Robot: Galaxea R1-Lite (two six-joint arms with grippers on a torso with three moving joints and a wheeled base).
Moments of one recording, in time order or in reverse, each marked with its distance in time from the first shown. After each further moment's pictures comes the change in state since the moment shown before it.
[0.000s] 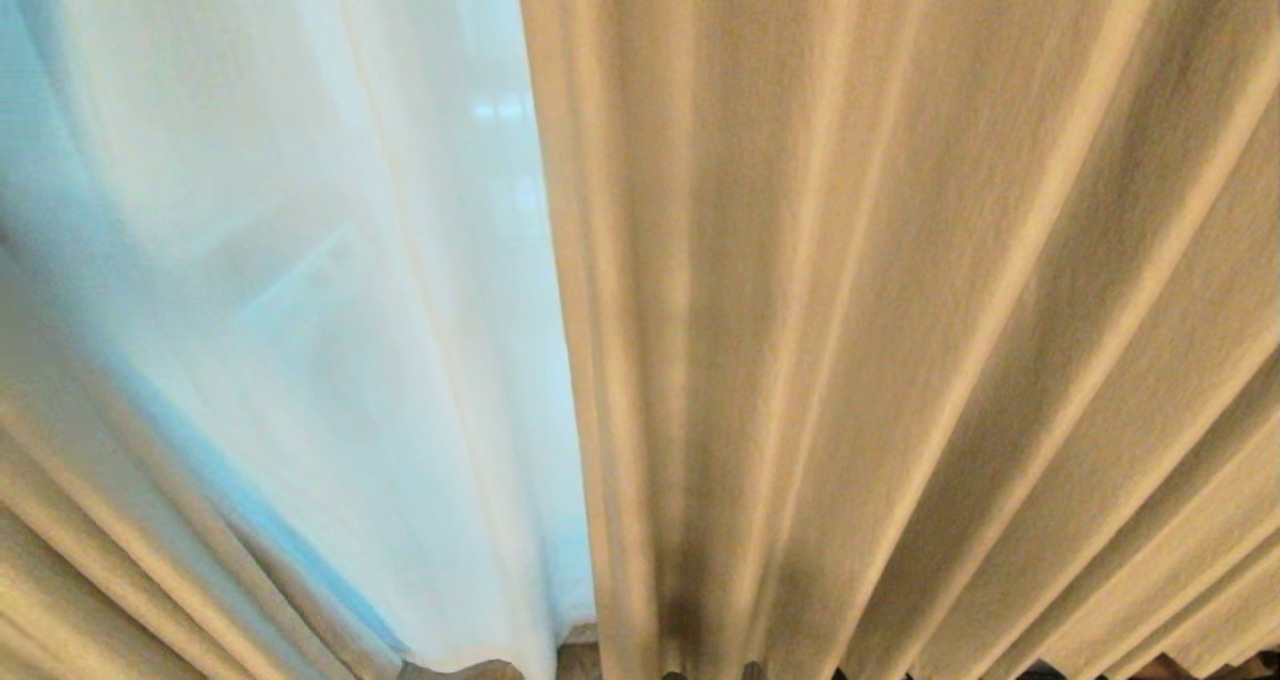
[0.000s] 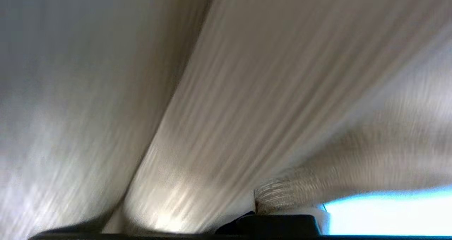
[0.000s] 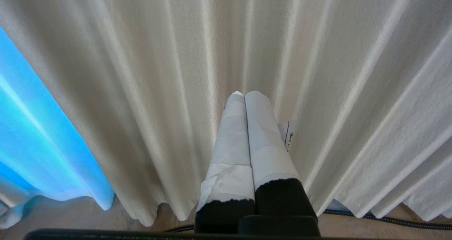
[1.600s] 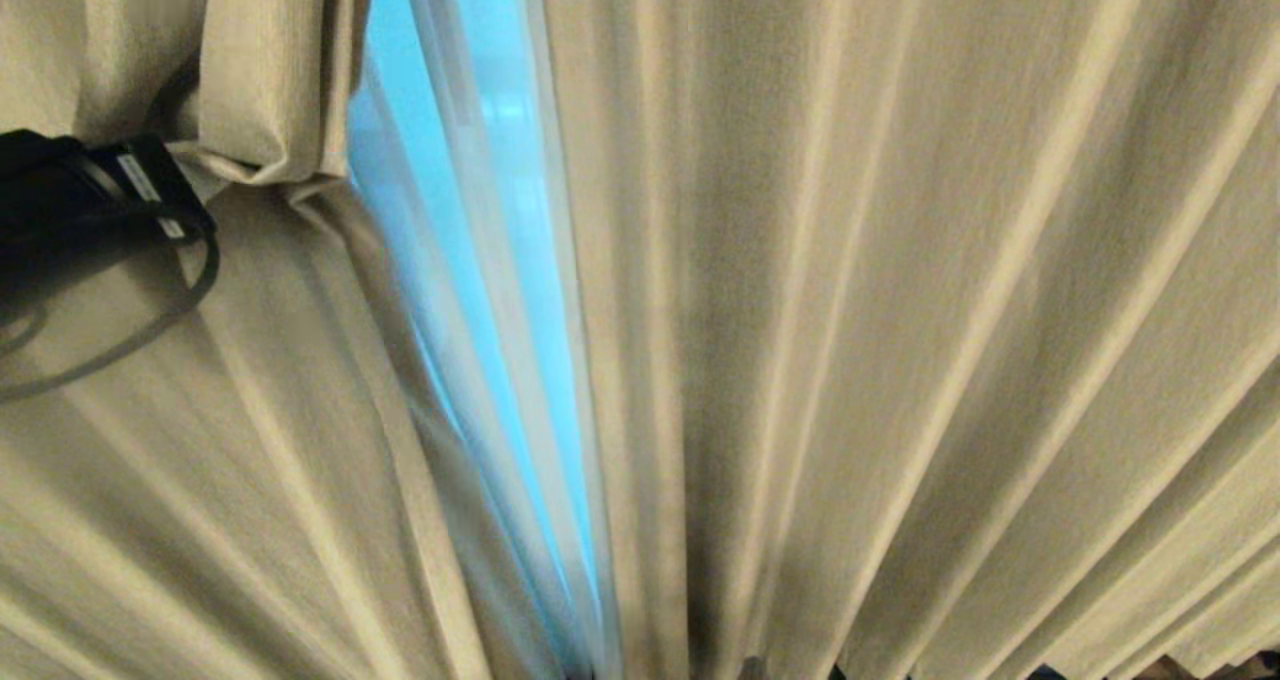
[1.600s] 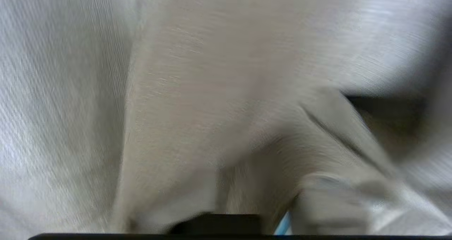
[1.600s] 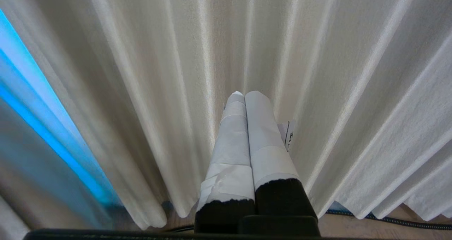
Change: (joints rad) left arm -0.789 -0.609 0.427 0.385 0.039 0.008; right arm 0.000 0.000 0.000 0.000 0.000 0.000
